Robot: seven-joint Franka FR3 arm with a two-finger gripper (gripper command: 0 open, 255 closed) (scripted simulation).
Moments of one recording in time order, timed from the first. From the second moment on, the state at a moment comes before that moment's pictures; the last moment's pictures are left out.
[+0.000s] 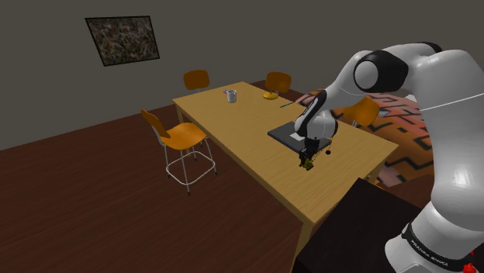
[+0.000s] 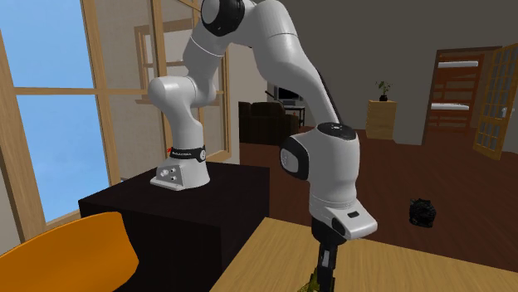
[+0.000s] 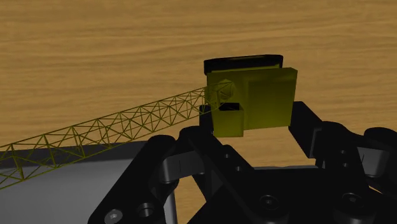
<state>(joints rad) -0.30 0.72 -0.15 -2.02 0.41 2.68 -0.69</state>
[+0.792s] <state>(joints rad) -0.26 0.57 -0.20 -2.08 0.36 2.59 -0.65</state>
